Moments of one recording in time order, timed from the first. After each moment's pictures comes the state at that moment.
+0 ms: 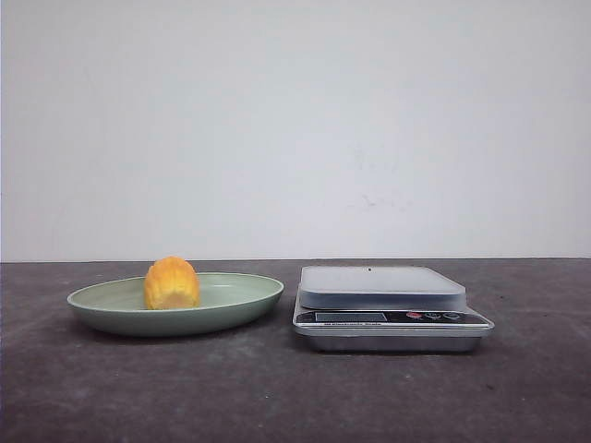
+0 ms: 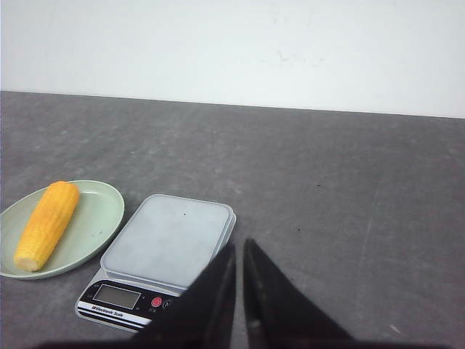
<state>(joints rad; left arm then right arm) -0.08 0.01 0.03 -0.16 -0.20 -0.18 0.86 0.26 0.74 -0.75 0.55 0.27</state>
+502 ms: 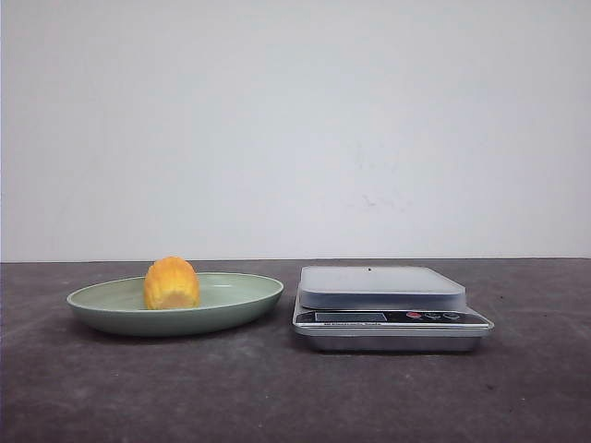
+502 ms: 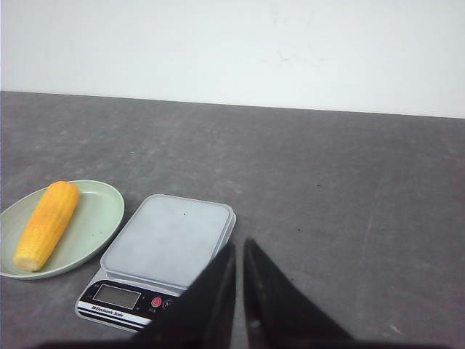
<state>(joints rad) -0.07 0.01 0.03 -0.17 -0.19 -0.17 0.86 0.26 0.74 -0.75 0.55 0.27</state>
